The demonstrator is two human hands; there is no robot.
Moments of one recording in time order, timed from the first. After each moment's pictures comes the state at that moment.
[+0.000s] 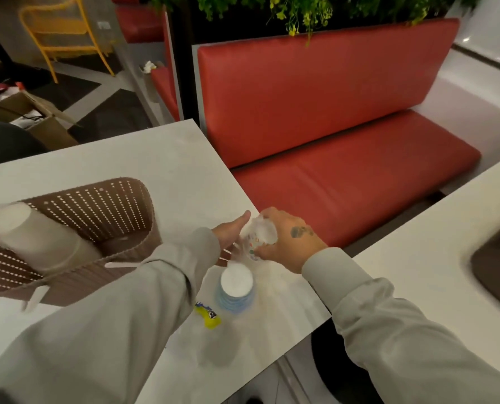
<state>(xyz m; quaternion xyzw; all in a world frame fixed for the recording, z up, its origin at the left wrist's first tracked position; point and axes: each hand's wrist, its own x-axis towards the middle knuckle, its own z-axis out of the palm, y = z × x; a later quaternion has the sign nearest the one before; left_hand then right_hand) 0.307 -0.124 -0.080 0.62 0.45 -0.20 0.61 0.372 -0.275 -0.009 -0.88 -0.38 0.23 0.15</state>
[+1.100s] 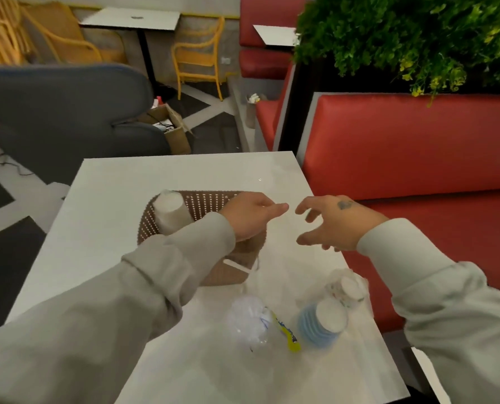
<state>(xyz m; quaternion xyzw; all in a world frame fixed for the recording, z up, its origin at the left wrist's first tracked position) 0.175 -0.045 0.056 0.77 0.40 0.06 0.49 0.325 -0.158 0.096 -0.81 -0.52 0.26 0.04</state>
